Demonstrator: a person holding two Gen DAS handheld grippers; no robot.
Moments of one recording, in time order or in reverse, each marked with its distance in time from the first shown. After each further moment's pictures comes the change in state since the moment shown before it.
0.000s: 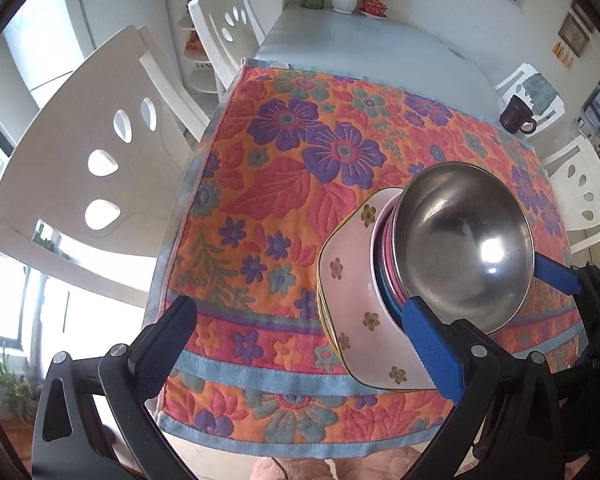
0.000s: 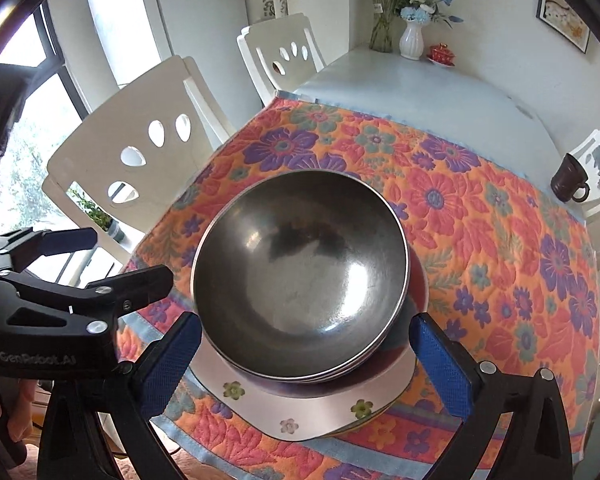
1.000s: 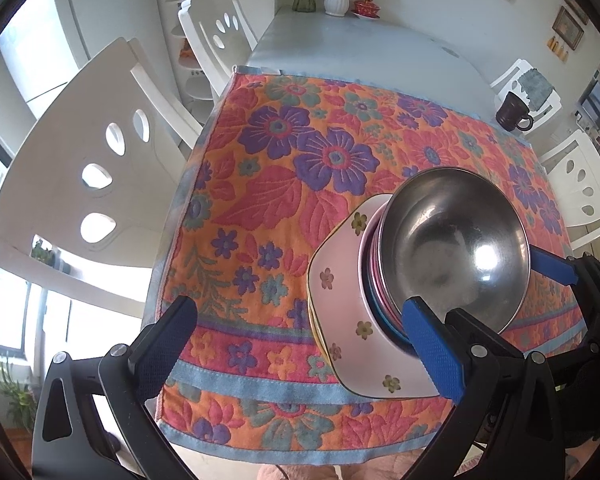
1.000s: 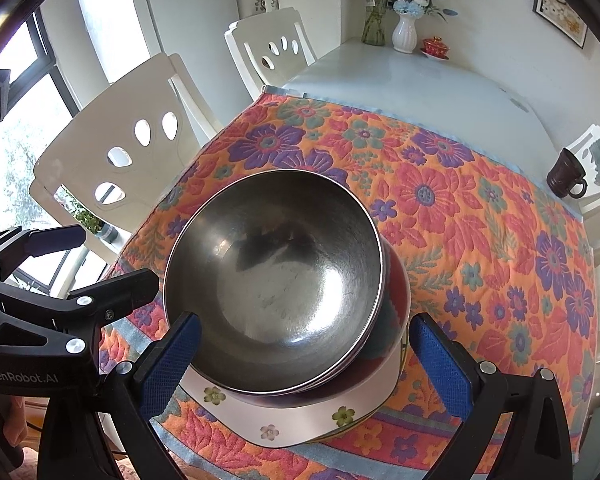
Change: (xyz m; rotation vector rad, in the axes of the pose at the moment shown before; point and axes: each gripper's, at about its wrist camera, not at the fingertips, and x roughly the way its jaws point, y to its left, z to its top) left arm 0.002 -0.009 0.005 0.021 -0.012 0.008; right arm 0.006 -0.012 0.006 0.007 0.021 -0.010
